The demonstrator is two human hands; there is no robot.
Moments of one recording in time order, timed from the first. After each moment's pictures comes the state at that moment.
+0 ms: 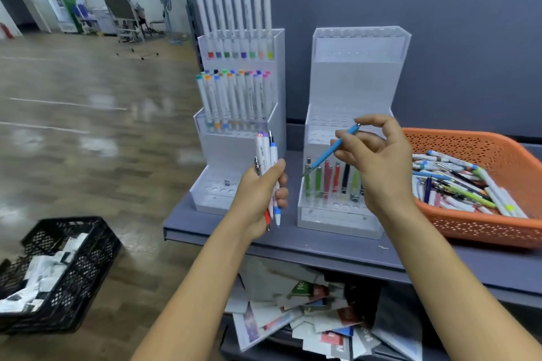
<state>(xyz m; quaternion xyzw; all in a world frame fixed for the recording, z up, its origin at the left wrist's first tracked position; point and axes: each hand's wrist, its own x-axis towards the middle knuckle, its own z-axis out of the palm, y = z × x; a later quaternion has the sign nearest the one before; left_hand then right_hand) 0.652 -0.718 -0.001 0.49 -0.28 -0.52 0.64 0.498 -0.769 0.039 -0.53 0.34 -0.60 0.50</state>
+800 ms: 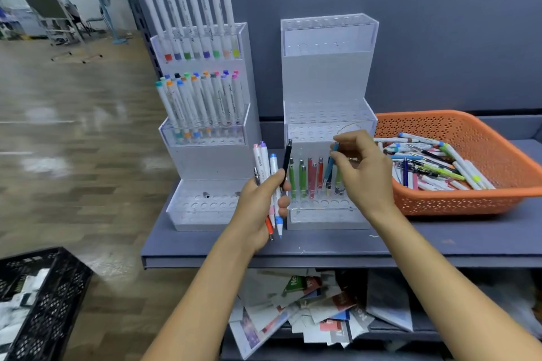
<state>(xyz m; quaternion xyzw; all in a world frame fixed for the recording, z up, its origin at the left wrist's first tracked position) 0.649 -0.739 -0.015 0.46 -0.26 -0.61 0.58 0.489 -0.802 -0.014 -0.67 0.46 -0.55 0.20</state>
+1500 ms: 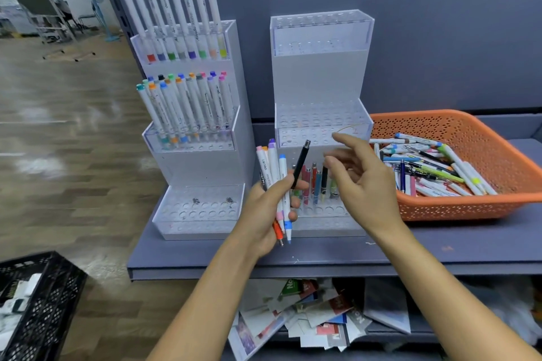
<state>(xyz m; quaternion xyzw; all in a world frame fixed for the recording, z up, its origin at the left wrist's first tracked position) 0.632 -0.752 -0.019 0.42 -0.31 -0.62 0.59 0.480 -0.787 -0.011 -0.68 0.42 -0.54 0.25</state>
